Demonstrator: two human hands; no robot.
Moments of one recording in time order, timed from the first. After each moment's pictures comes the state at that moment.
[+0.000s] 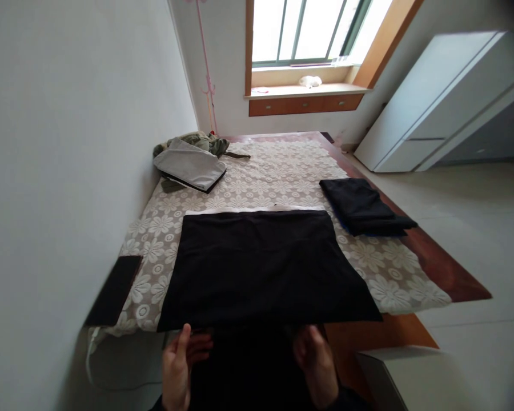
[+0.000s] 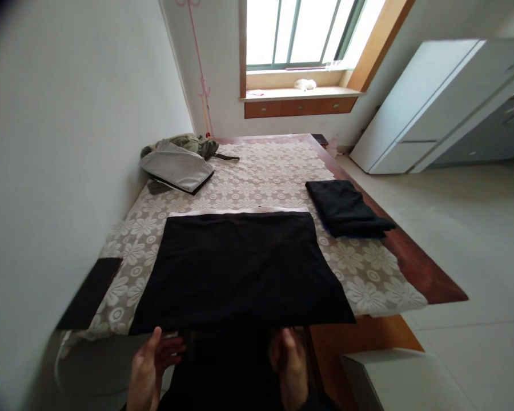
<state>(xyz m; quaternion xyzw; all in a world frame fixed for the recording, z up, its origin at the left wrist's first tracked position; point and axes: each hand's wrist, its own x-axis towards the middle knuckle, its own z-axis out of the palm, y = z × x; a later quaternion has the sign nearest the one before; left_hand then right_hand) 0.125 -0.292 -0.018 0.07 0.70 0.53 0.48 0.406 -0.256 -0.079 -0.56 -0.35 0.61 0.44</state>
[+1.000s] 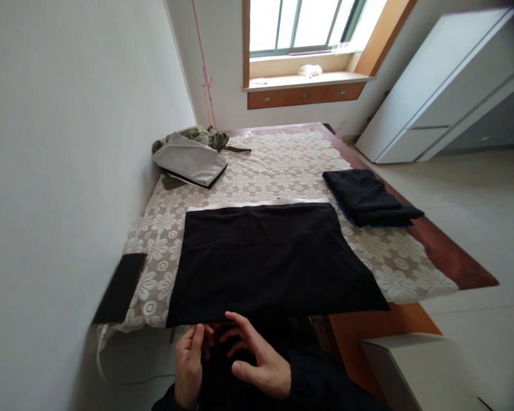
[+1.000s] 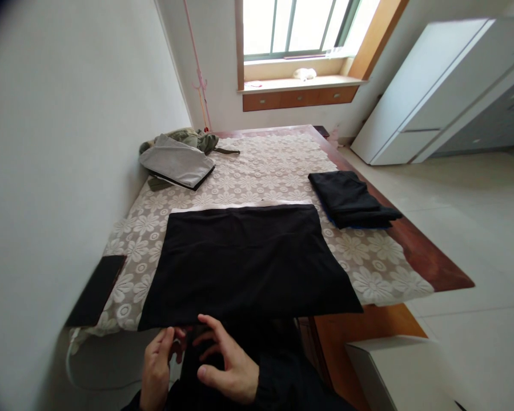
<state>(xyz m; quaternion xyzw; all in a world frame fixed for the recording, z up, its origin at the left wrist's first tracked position) 0.121 -0.298 -0.016 0.29 0.72 0.47 0.42 0.305 -0.254 -0.034 -0.22 -0.51 0.78 0.30</state>
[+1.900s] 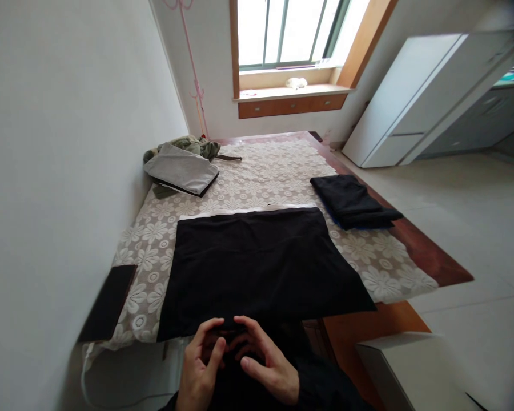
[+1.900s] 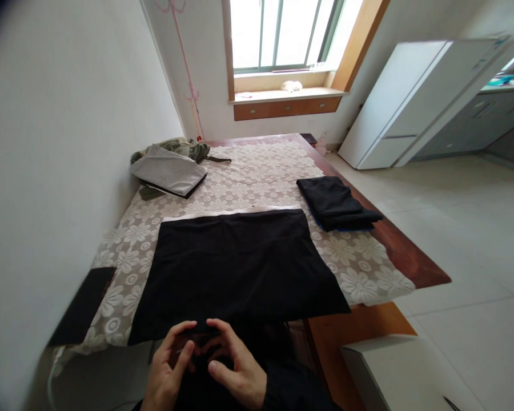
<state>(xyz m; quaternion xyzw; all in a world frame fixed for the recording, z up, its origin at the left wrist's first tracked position) 0.145 -0.284 0.008 0.39 0.66 0.45 0.46 0.334 -0.254 -0.039 -0.25 -0.51 0.75 0.34</state>
